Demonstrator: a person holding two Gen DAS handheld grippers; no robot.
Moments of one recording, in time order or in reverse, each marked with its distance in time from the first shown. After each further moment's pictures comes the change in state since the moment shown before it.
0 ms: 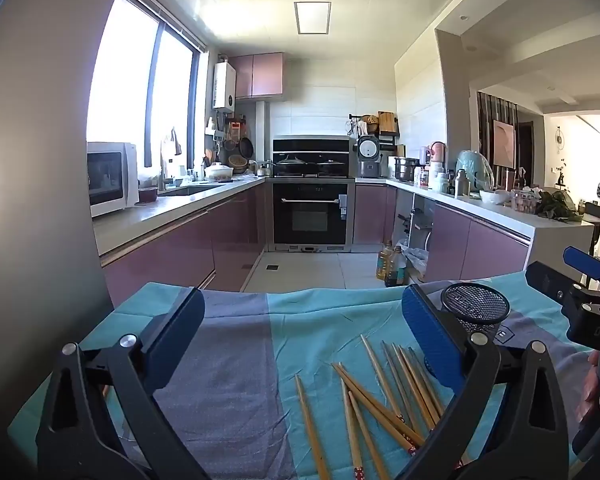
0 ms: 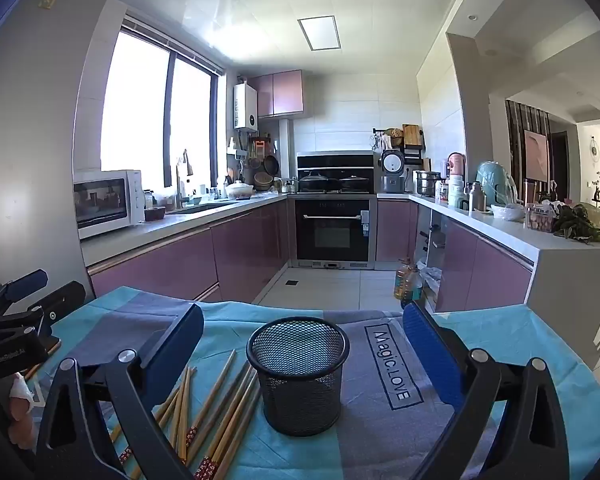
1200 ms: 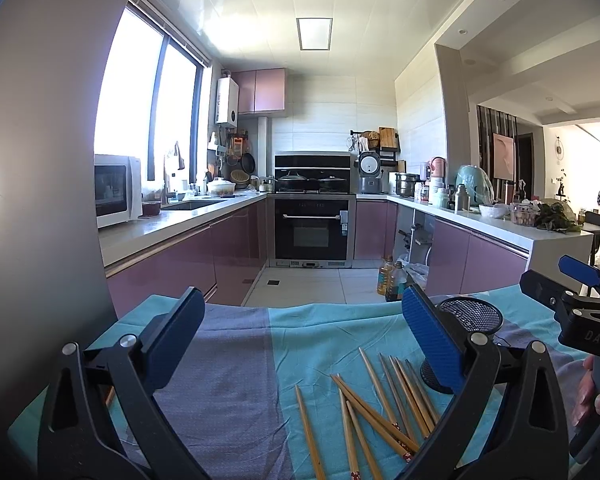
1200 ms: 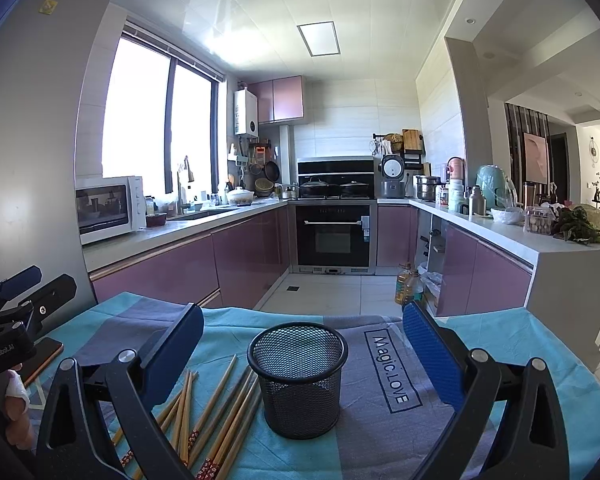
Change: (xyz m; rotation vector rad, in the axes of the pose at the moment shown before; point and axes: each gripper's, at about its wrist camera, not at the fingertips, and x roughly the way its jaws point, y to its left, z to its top) left arm -0.018 0.002 0.004 -0.005 -0.080 -0.004; right arm -0.009 0.000 0.004 0.008 -0.030 0.000
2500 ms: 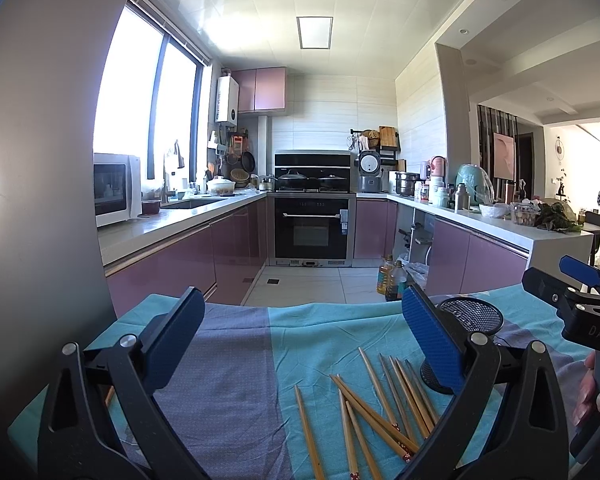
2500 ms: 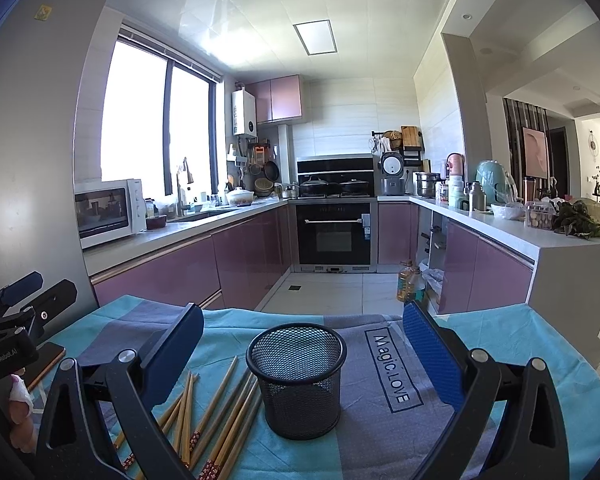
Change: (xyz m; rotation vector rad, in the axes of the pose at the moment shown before) left arm -0.001 -0.001 -0.001 0.002 -0.002 0.000; right arm 0.003 -0.006 -0.003 0.019 0.001 0.006
